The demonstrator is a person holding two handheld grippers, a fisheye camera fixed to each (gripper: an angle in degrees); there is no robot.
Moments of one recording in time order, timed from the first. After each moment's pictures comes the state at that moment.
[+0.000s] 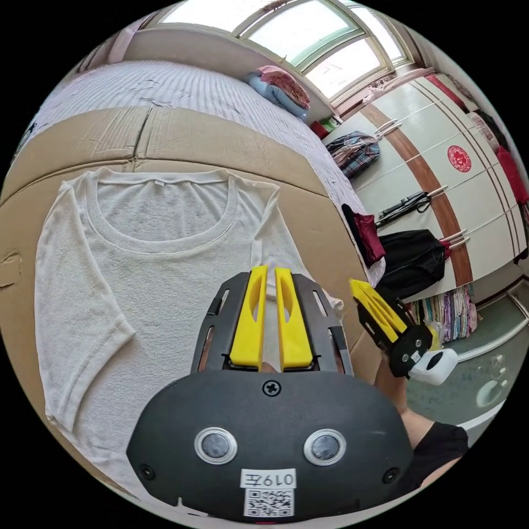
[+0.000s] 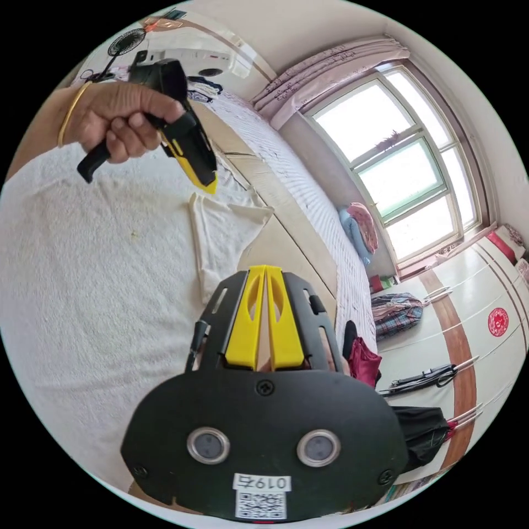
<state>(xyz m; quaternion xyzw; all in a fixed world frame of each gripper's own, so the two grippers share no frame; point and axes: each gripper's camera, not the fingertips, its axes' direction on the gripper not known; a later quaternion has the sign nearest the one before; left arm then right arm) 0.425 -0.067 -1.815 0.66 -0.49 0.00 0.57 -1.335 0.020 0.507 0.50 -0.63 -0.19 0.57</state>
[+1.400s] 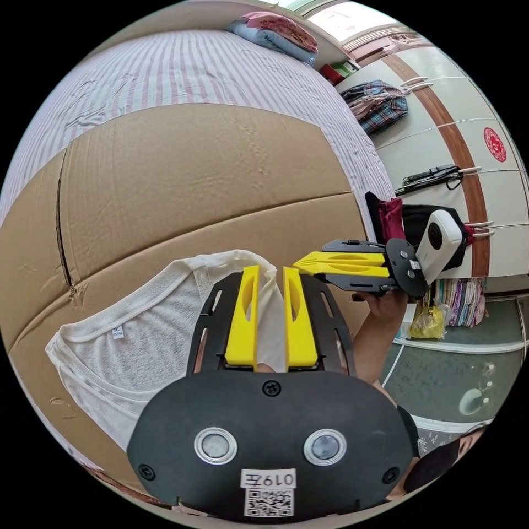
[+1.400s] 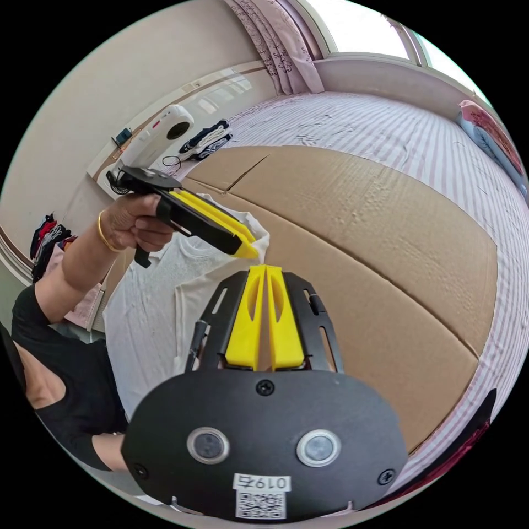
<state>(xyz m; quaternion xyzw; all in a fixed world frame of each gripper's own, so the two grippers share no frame) 0.549 -0.230 -2.034 0.55 -0.52 -0.09 0.65 -1.363 -0.529 0.690 0.22 -0.89 -0.34 0.21</state>
